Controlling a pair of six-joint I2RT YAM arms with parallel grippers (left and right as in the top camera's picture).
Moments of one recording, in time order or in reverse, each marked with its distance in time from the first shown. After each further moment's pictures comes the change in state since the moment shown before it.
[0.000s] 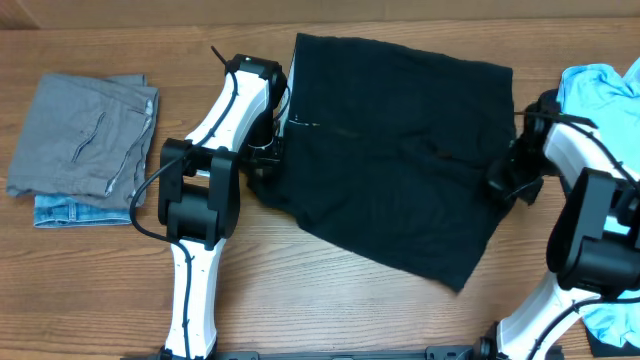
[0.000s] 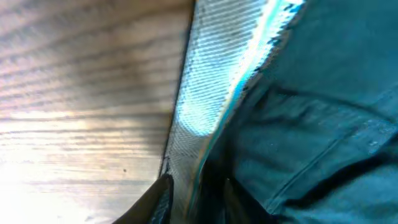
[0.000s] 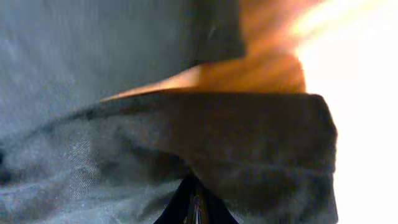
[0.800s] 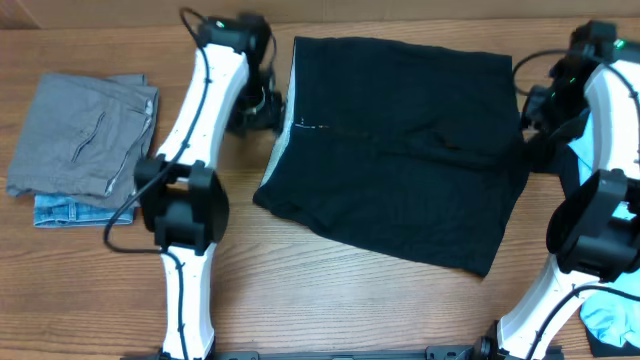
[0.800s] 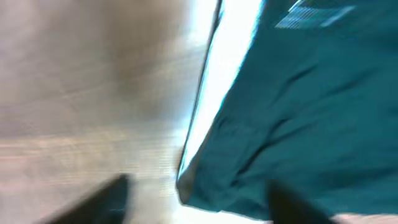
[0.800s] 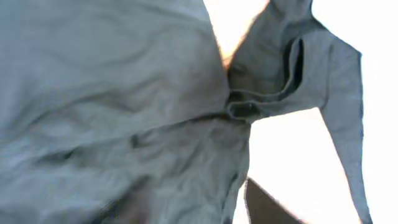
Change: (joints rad) left arm 0.042 -0.080 0.283 -0.006 0.118 0.007; right arm -0.014 0.090 0.667 -0.419 0.057 -0.166
